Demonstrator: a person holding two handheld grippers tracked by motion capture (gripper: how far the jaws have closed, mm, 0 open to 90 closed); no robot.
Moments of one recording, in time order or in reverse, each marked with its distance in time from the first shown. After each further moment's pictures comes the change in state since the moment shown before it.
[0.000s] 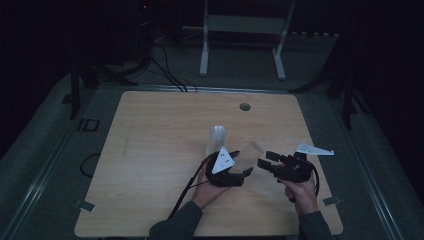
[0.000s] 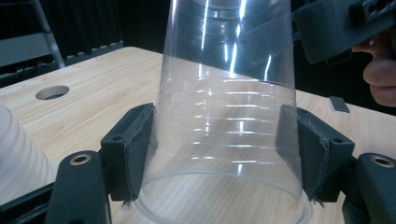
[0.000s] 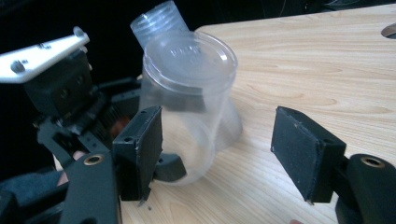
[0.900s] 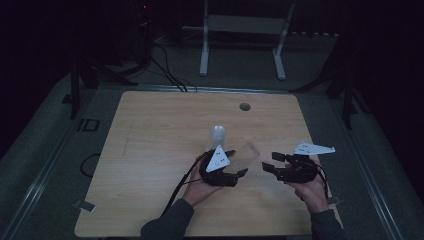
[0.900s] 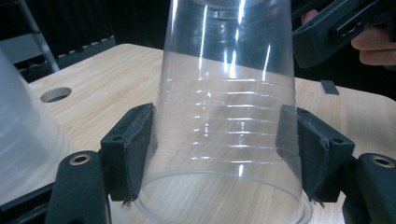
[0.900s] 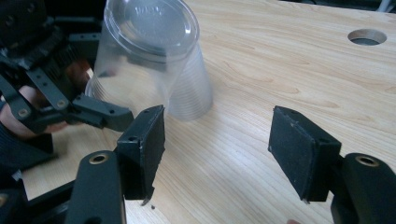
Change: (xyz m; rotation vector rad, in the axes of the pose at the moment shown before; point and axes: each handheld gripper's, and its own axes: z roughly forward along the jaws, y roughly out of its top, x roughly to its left) left arm 0.009 0.009 -0.018 0.041 -0.037 0.056; right arm 0.007 0.012 -0.011 0.141 -0.109 -0.190
